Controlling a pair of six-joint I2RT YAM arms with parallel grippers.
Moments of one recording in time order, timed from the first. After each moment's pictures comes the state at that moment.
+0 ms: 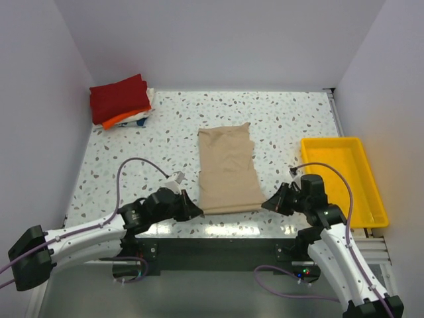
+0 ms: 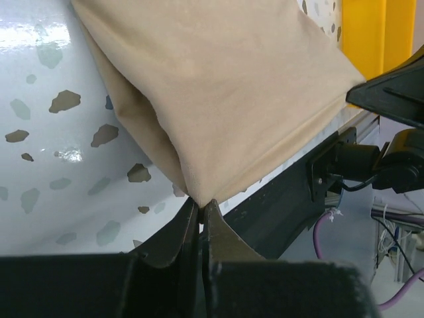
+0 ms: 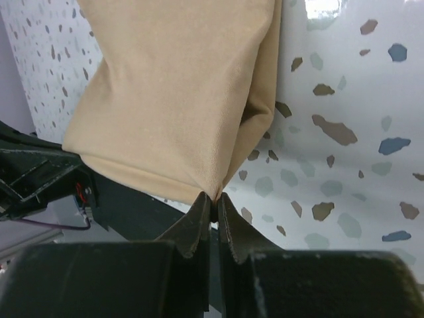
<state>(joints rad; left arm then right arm) -0.98 0.82 0.28 -0.04 -0.01 -1.02 0.21 0.54 0.37 -0.64 -0.46 0.66</state>
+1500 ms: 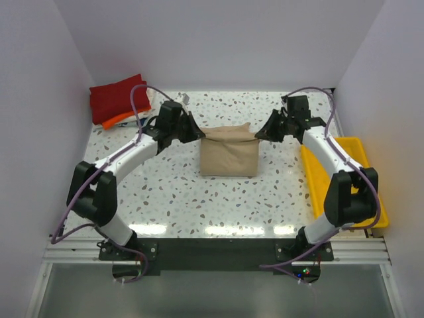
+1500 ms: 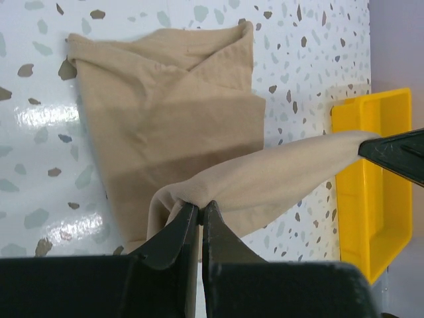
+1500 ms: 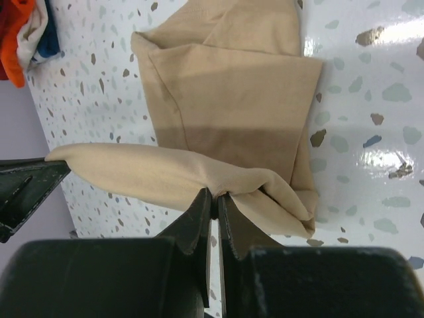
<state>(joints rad) -0.45 1.60 1.17 -0.19 0.20 -0.67 0.16 1.57 1.24 -0.51 -0.35 0.63</state>
